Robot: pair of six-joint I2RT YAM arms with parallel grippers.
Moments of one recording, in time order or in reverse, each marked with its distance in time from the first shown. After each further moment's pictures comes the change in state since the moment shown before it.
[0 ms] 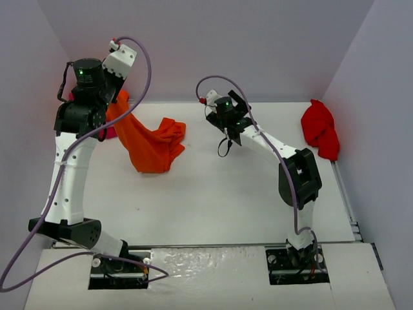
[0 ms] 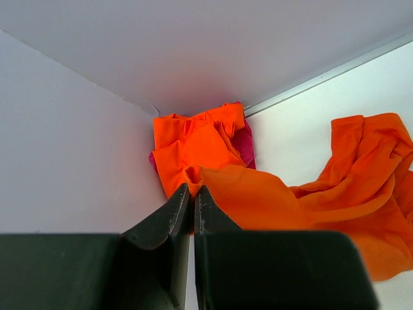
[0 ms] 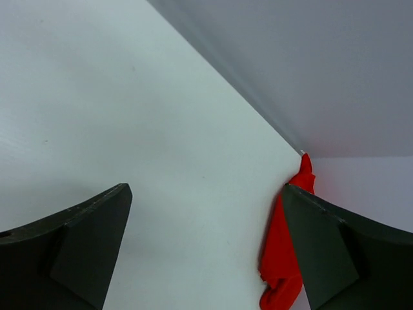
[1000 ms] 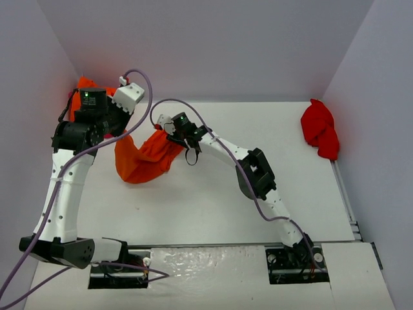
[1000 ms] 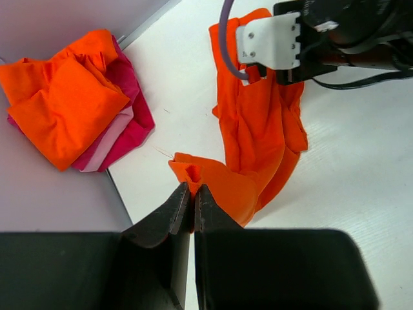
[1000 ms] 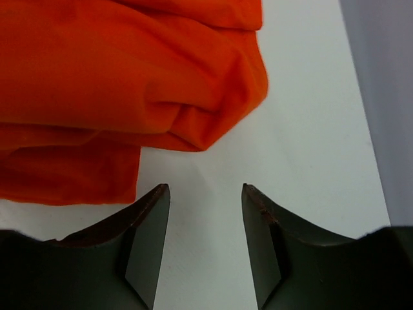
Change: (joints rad) left arm 0.019 -0.169 -0.279 -0.226 0.285 -0.072; right arm 0.202 0.496 0.530 -0.200 -0.342 0.009
